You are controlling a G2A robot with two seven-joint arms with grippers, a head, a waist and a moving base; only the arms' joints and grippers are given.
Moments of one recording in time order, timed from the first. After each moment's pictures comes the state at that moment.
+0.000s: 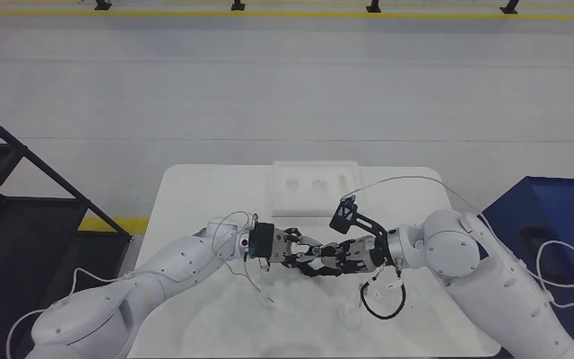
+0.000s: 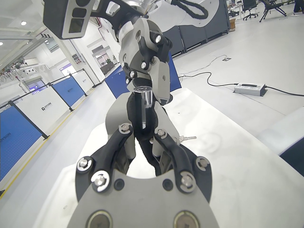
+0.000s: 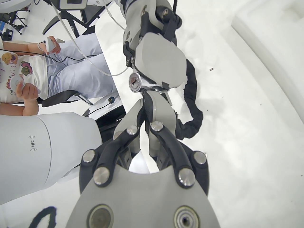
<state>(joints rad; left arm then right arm) 0.60 -1.17 -0.17 -0.91 1.55 -0.50 1.32 -1.01 -0.89 0.99 -1.87 -0.17 -0.33 1.17</state>
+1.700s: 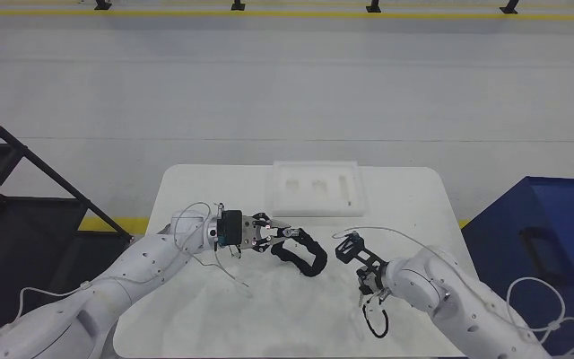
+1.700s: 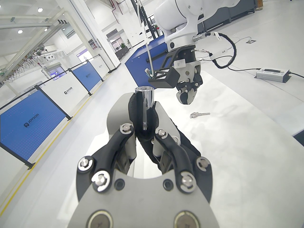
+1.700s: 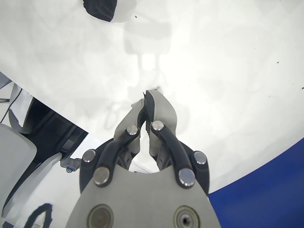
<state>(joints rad) 0.67 -1.00 -0.37 -1.01 1.61 -0.54 1.24 -1.15 -0.87 0.89 -1.91 -0.81 0.00 1.30</state>
